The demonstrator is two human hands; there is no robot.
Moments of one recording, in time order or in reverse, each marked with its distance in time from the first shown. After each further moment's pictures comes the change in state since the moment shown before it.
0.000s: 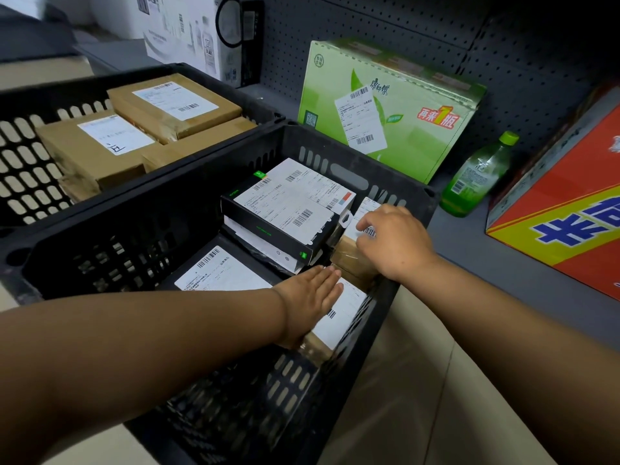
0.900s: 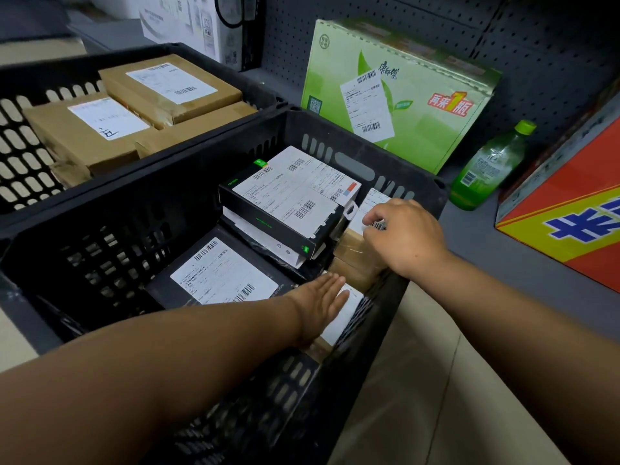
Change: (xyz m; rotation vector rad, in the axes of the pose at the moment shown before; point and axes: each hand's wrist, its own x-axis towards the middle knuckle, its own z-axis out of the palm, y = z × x) left_hand 0.034 0.024 0.021 0.058 -0.017 0.029; right_hand 0.003 0.002 0.003 0.045 0.036 0.027
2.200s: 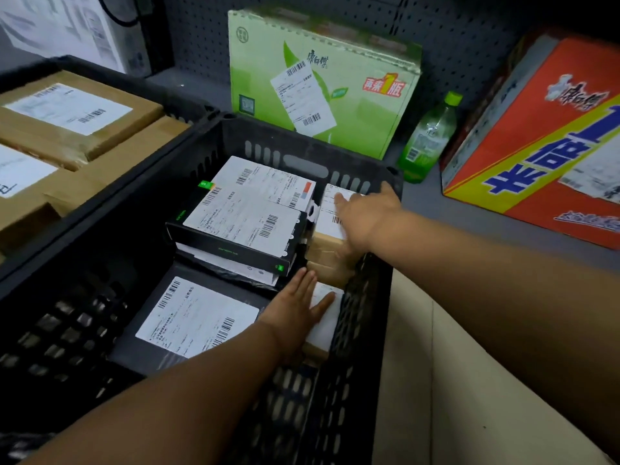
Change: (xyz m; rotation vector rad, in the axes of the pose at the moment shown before) left_hand 0.005 -0.019 0.013 -0.094 0.033 0.026; right_hand 0.045 -0.007 -0.002 -0.641 -0.486 0.092
